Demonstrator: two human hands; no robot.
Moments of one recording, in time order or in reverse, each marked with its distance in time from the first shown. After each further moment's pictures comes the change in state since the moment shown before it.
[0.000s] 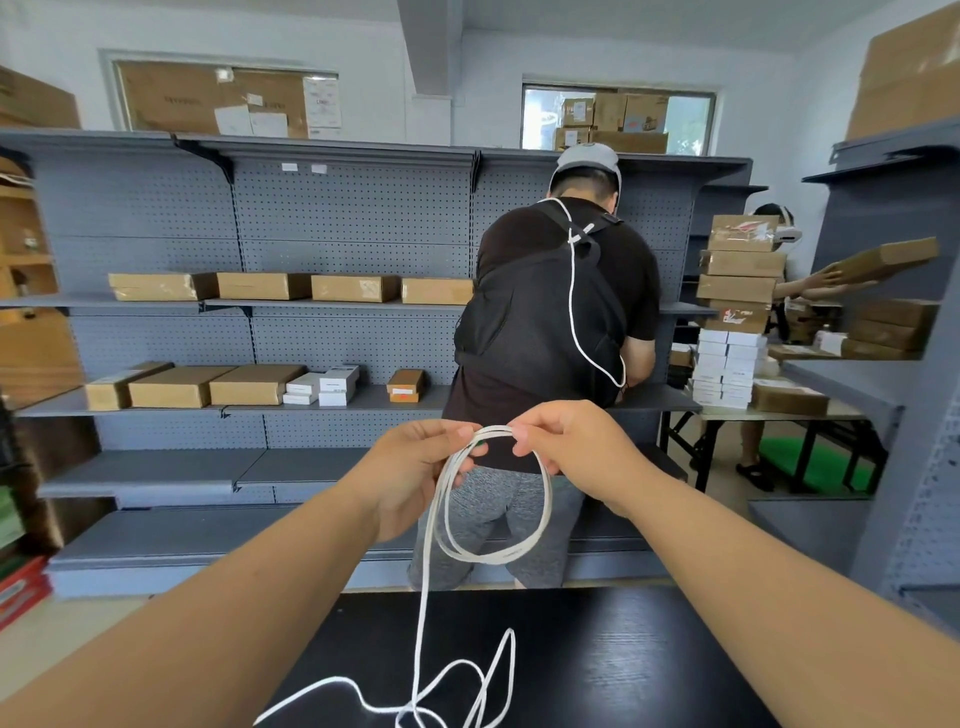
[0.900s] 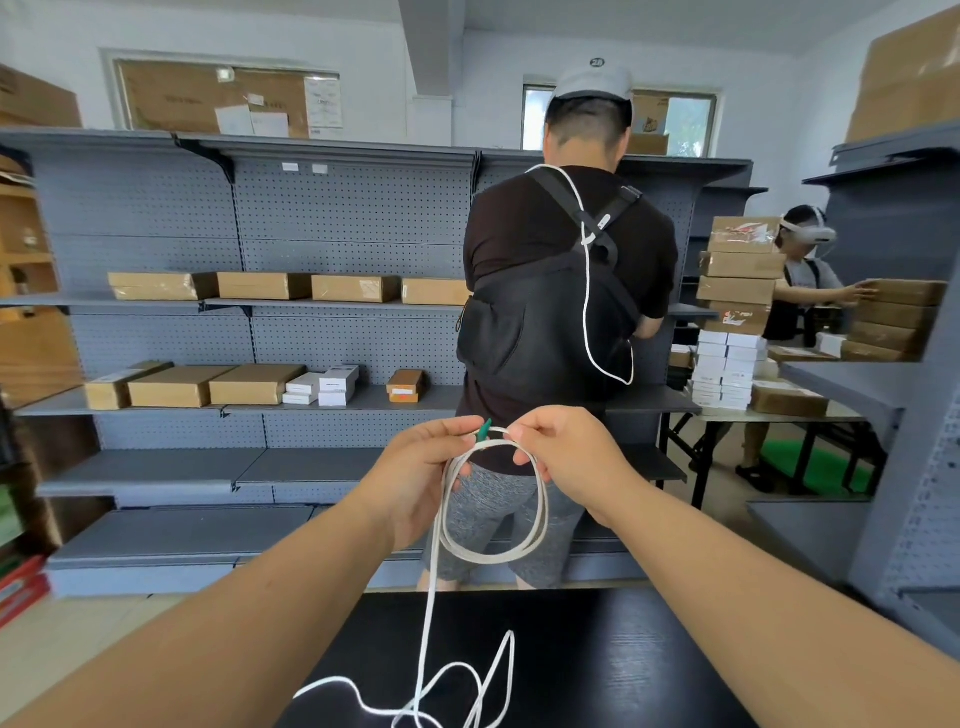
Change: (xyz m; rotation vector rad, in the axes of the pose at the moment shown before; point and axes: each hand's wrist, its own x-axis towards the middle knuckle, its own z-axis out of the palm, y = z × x) left_hand -0.002 -0.006 0.009 -0.029 0.086 0.018; right_hand -0.002 -0.006 0.011 -0.001 0.075 0.100
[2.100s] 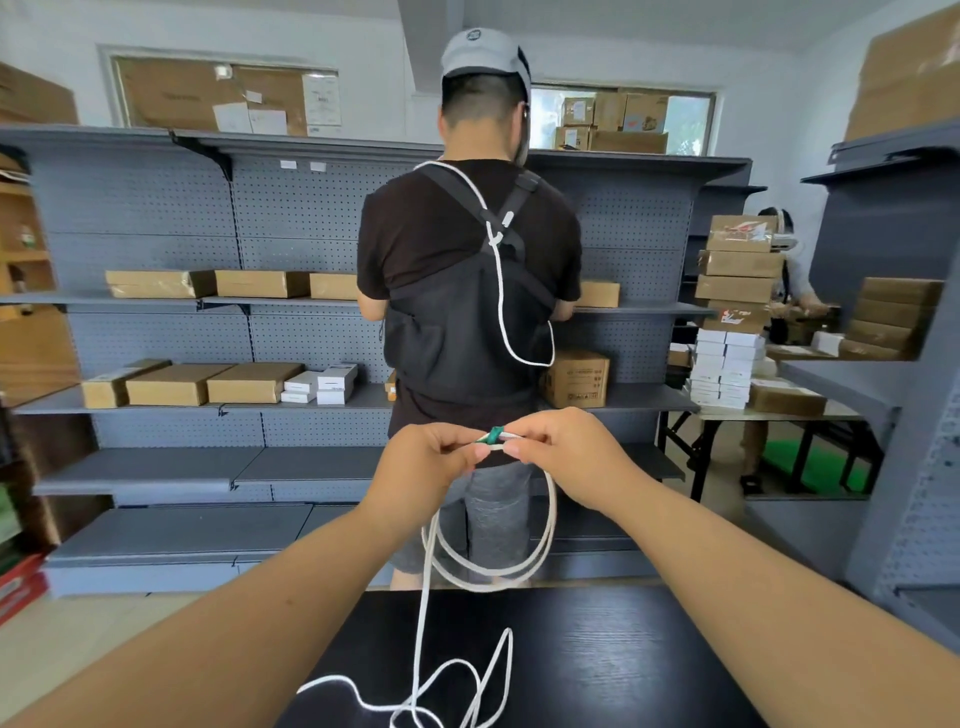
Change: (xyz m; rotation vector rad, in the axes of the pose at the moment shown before) left_hand -0.001 -0.003 0.004 0.628 0.100 0.316; right_hand 0.001 0.003 -0.008 -0.335 -0.110 -0.244
